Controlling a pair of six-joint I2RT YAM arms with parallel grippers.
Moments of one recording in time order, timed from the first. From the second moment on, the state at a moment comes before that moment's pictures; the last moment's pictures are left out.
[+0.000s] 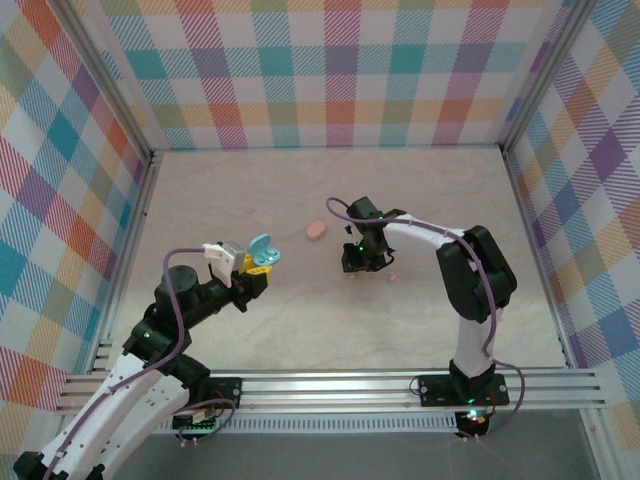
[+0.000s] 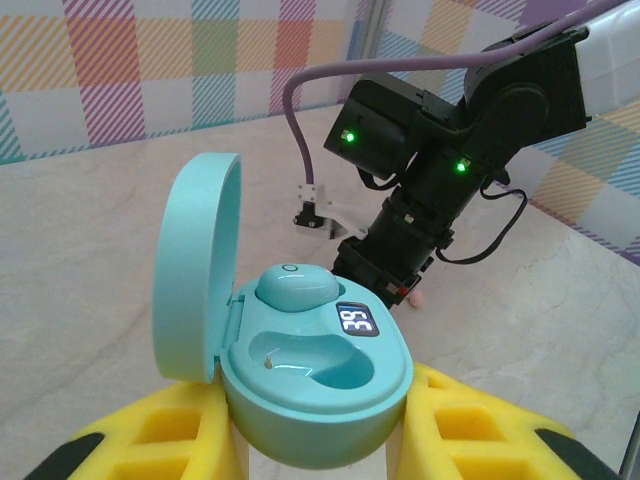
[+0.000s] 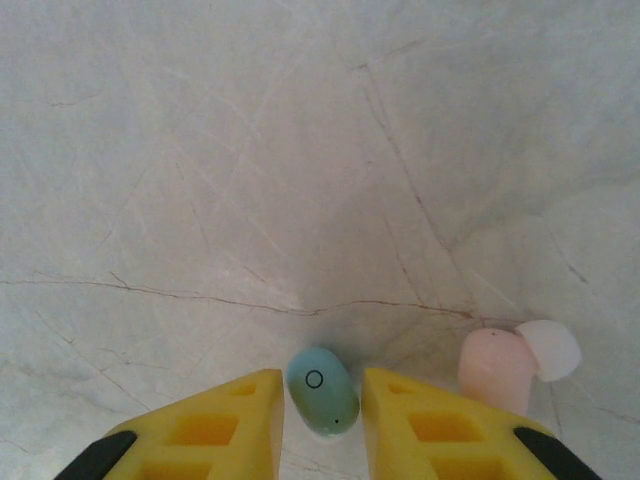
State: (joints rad) left arm -0.51 0.50 0.51 -0.24 0.27 -0.13; right arm 0.58 1.89 1.23 -0.66 -0.22 0.41
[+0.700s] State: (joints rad) left arm -0.51 0.50 0.51 -0.24 0.27 -0.13; right arm 0.59 1.90 1.23 -0.66 -0.26 0.39
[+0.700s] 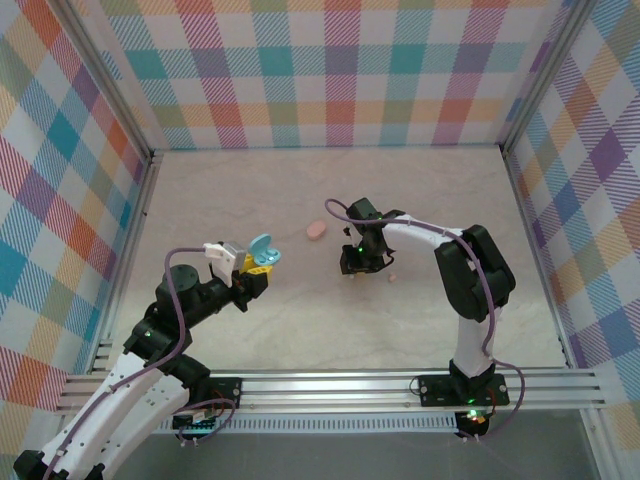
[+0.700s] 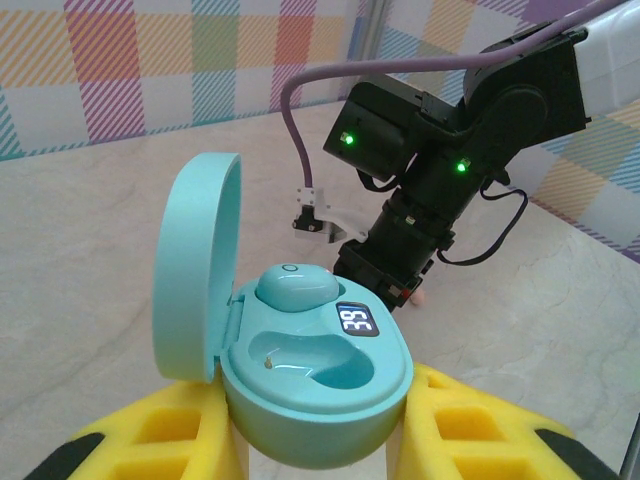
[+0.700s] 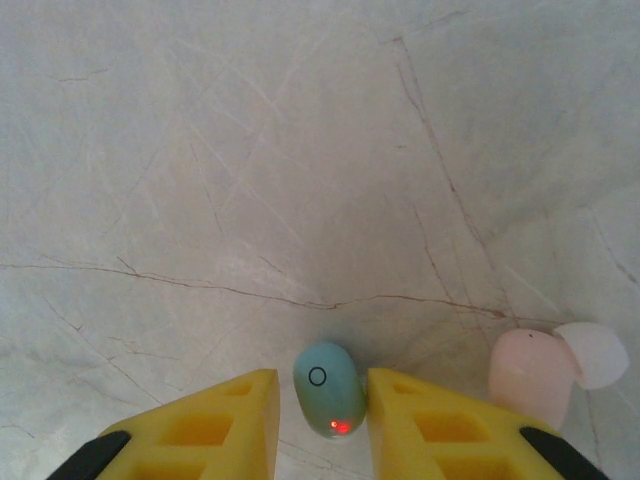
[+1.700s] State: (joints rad) left arm -0.51 0.51 0.51 -0.24 0.28 -0.13; right arm 0.59 1.87 1.23 -0.65 -0.26 0.39
